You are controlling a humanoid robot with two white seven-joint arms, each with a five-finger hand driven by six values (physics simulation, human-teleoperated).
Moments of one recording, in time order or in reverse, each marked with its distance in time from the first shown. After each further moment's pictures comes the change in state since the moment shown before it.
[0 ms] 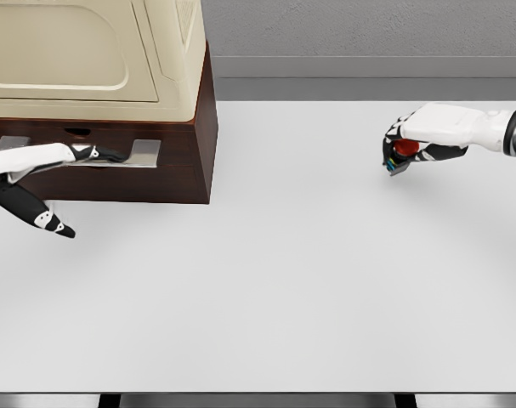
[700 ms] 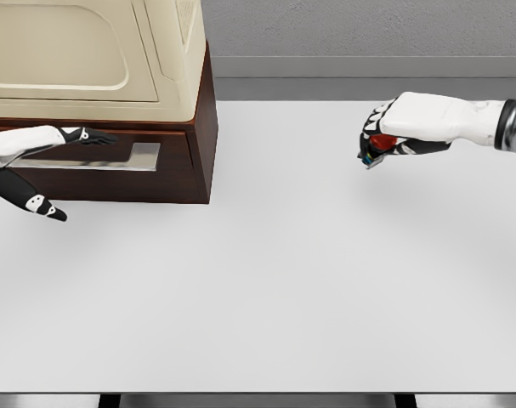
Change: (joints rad) left arm 0.010 -0.007 0.075 0.007 -0.058 0.027 -0.002; right arm -0.012 -0.016 0.000 -0.157 -0.067 0.000 0.000
